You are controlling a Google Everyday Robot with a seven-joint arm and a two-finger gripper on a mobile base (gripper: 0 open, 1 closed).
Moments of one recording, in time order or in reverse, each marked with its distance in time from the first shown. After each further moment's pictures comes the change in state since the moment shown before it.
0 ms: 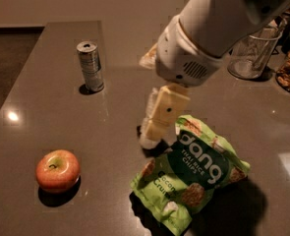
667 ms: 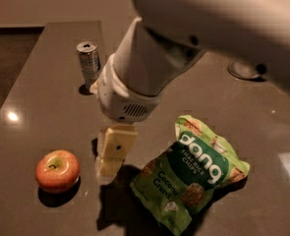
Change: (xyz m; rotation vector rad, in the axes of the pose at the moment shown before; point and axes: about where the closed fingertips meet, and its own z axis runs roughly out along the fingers) arm -0.059 0.044 0.072 -0.066 -0.021 -0.182
